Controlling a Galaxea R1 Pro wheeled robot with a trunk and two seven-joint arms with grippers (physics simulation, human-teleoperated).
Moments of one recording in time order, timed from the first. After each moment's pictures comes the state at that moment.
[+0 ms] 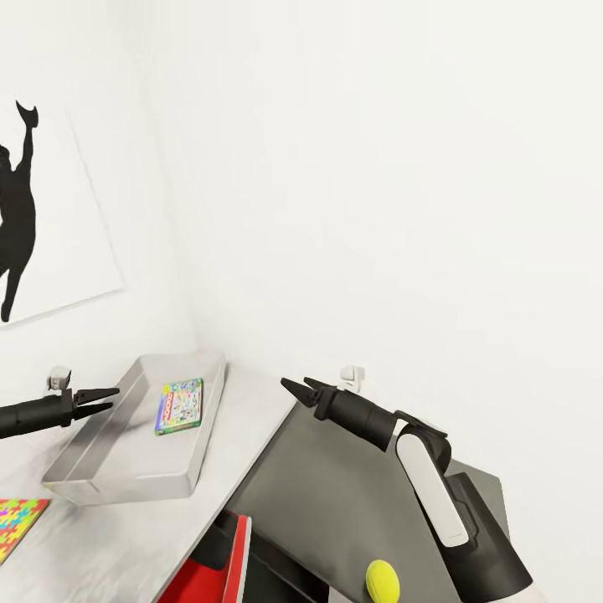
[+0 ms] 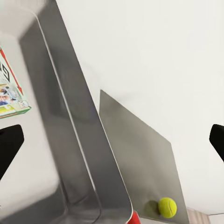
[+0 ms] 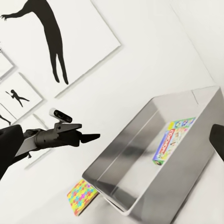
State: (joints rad) left arm -1.06 0.66 0.07 -0.12 0.10 0.56 -1.44; right arm -0.45 0.02 0.25 -1.56 -0.74 0.63 0.42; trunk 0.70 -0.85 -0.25
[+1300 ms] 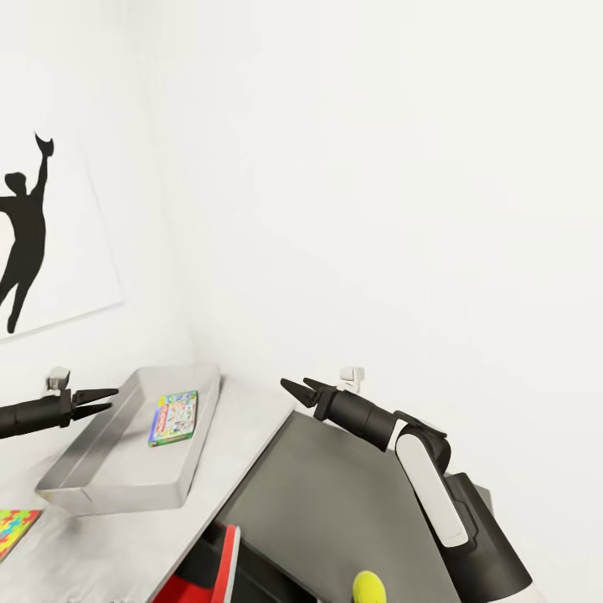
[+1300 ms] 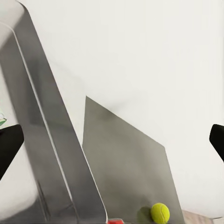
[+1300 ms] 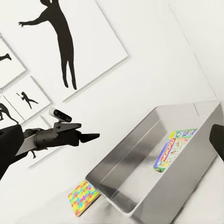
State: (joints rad) left arm -1.06 0.67 0.07 -0.12 0.10 0.56 -1.44; right arm -0.45 0.02 0.25 -1.56 -0.74 0.63 0.42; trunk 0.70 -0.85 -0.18
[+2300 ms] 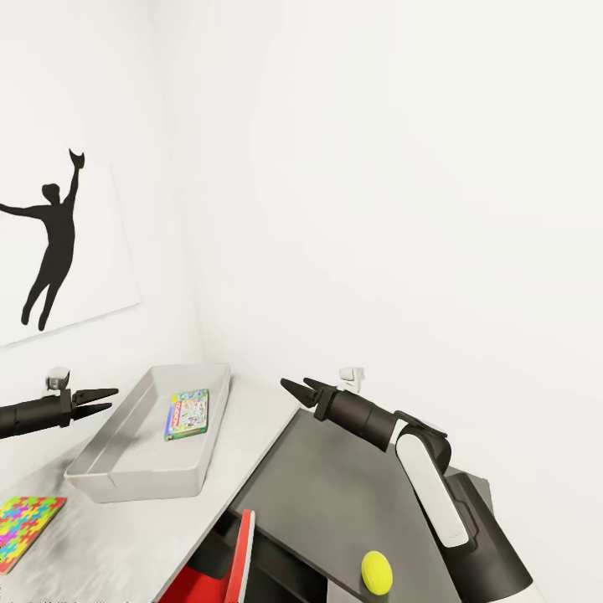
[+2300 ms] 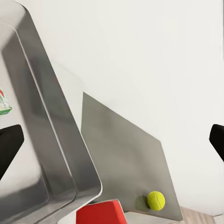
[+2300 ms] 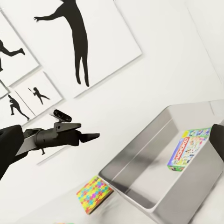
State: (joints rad) left arm -1.06 0.67 0.07 -0.12 0.10 0.56 -1.45; right arm -0.45 0.02 0.25 -1.56 -0.74 0.63 0.42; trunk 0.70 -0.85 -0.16
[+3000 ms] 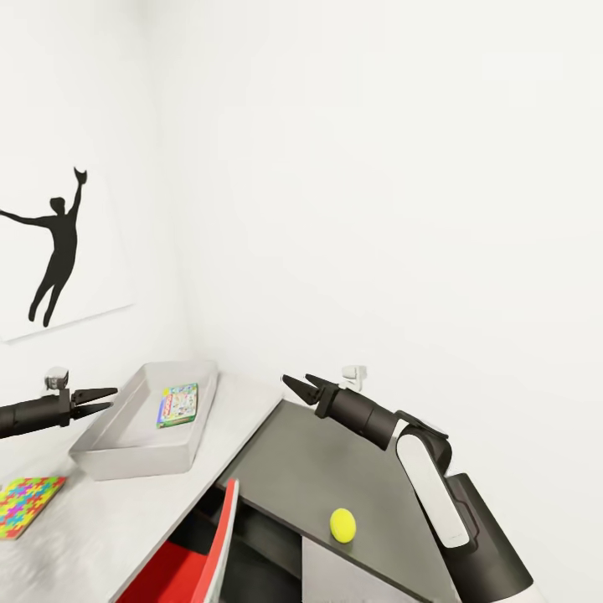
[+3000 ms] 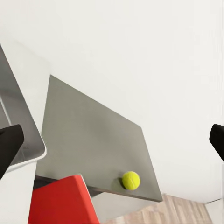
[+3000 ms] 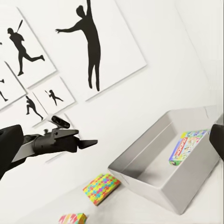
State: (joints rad) left arm -1.06 0.67 0.07 -0.12 0.10 0.56 -1.47; right arm -0.45 0.02 0.25 -1.56 -0.74 0.59 0.43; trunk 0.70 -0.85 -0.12
